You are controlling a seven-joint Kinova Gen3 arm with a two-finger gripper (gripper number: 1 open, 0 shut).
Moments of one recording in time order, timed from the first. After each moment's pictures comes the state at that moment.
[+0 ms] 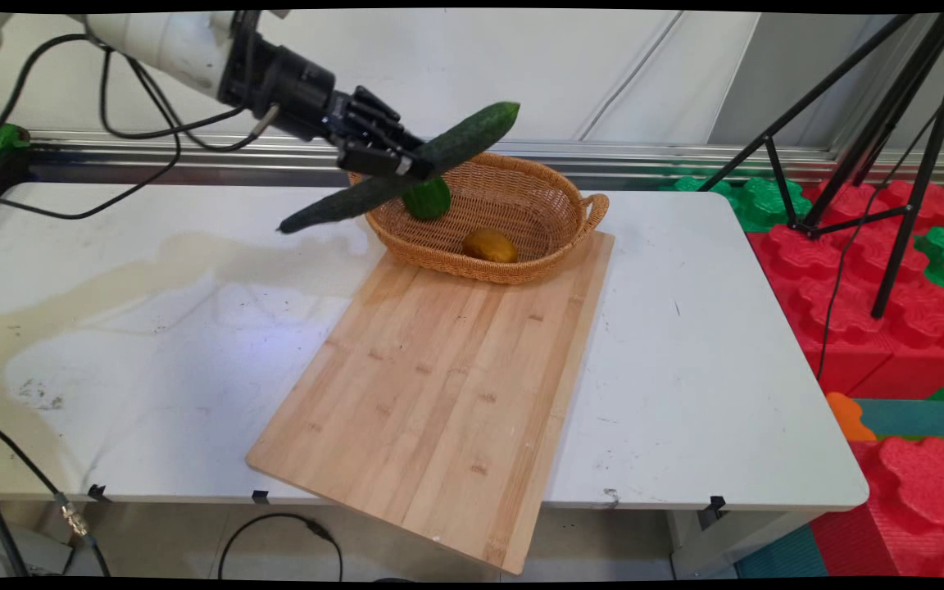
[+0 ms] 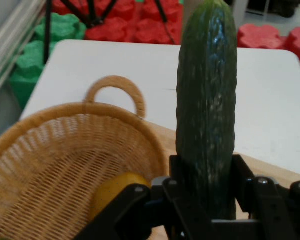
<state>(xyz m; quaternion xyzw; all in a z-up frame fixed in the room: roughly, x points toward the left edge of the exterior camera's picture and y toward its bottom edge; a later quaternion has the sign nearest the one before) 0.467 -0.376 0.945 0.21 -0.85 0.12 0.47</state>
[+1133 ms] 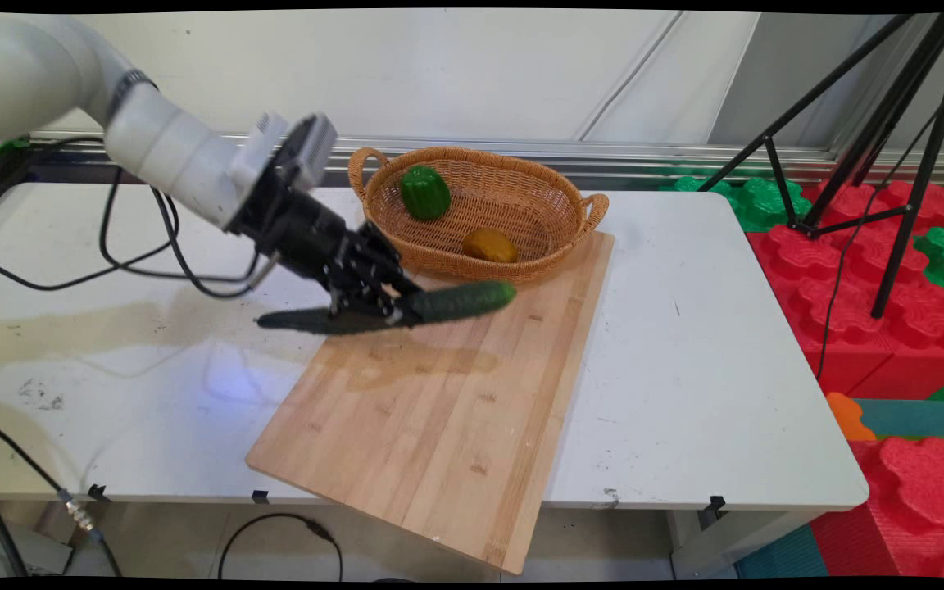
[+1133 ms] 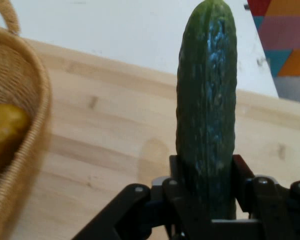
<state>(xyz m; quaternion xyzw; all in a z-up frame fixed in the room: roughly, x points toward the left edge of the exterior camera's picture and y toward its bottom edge) 0.406 -0.302 0.873 0.16 -0.90 0.07 0.39</state>
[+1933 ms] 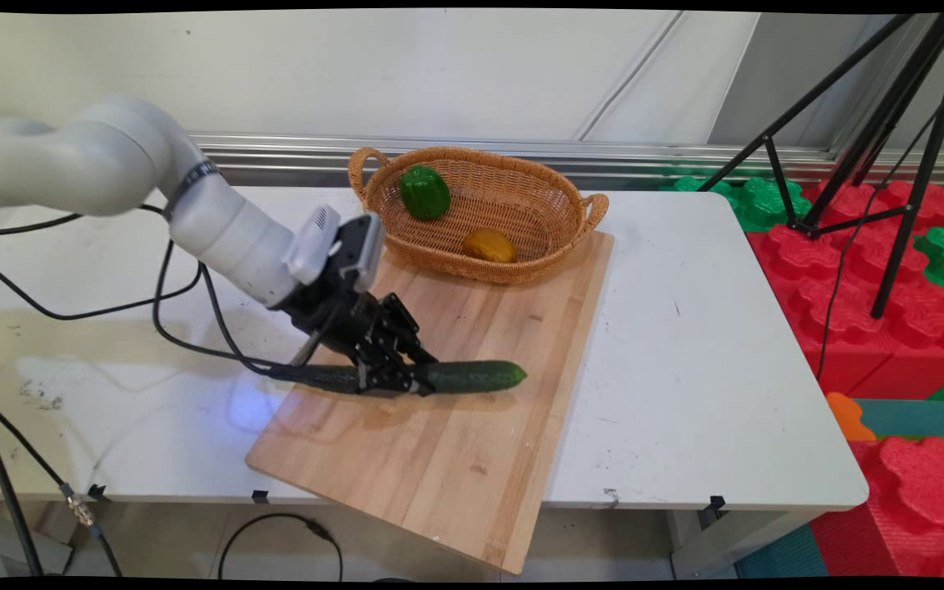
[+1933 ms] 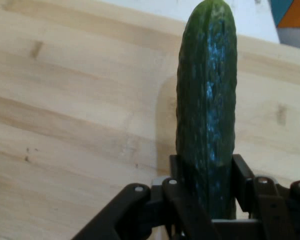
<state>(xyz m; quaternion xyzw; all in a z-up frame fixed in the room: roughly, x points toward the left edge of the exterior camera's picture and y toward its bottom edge) 0.356 -0.286 0.809 0.16 -0.93 0.06 0.33</state>
